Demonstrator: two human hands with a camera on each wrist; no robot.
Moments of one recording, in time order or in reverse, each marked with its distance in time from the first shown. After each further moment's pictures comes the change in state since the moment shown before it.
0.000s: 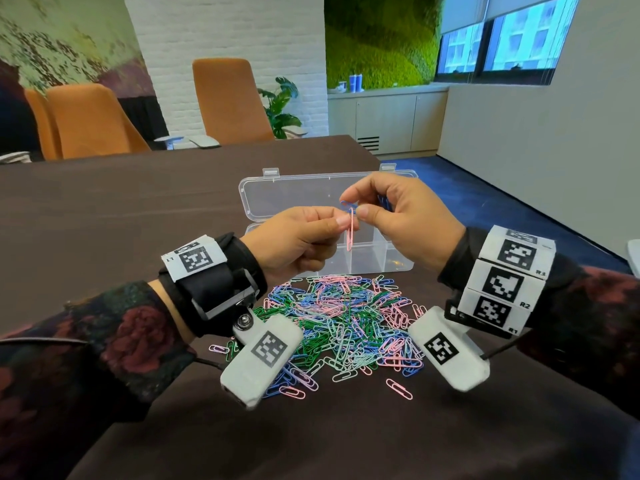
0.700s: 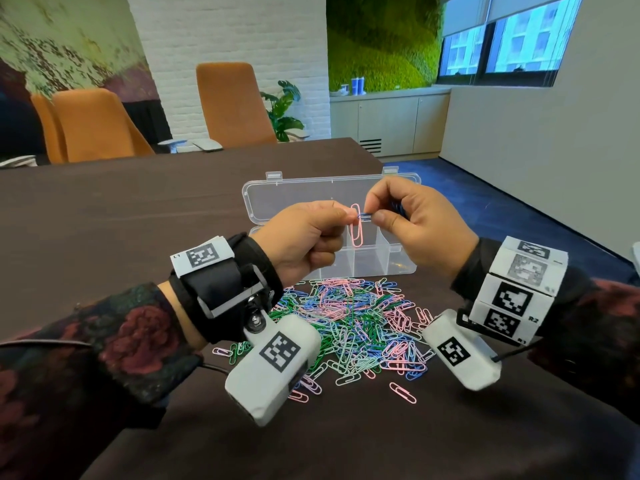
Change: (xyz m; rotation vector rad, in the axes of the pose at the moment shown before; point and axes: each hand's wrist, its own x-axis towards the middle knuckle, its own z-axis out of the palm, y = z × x) left_hand 0.001 0.014 0.015 -0.108 0.153 -0.024; right_hand -0.010 0.005 -0.008 -0.048 0.014 -0.117
